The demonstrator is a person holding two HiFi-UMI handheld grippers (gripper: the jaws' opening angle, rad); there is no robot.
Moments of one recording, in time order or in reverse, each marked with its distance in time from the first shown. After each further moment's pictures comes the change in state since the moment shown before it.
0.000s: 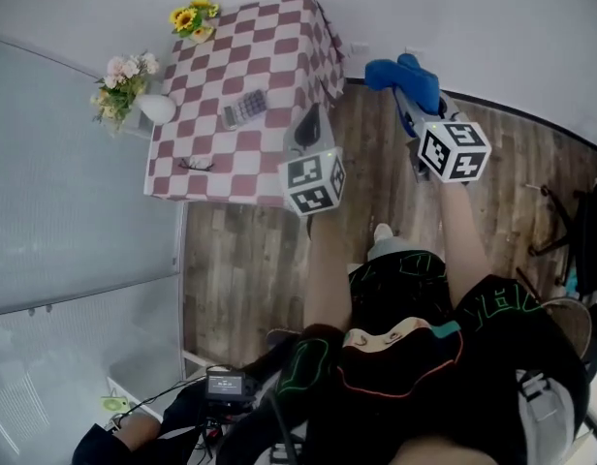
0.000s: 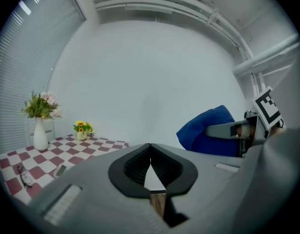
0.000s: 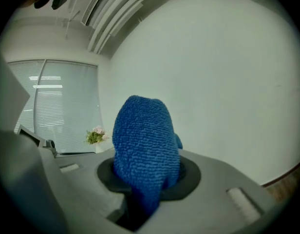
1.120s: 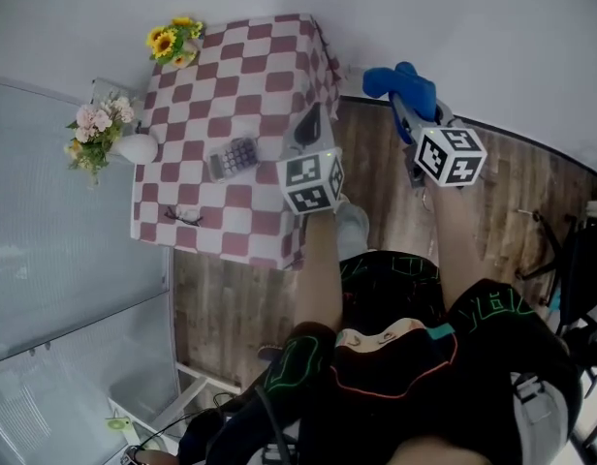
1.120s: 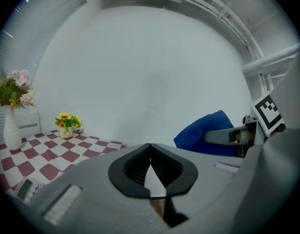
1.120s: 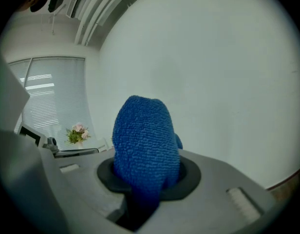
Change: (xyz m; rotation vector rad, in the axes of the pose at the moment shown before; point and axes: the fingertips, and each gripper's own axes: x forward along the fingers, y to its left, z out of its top) left arm 0.181 0.039 0.006 -0.036 0.039 -0.029; right arm 0.161 -0.086 0.007 0.032 0.076 -0.007
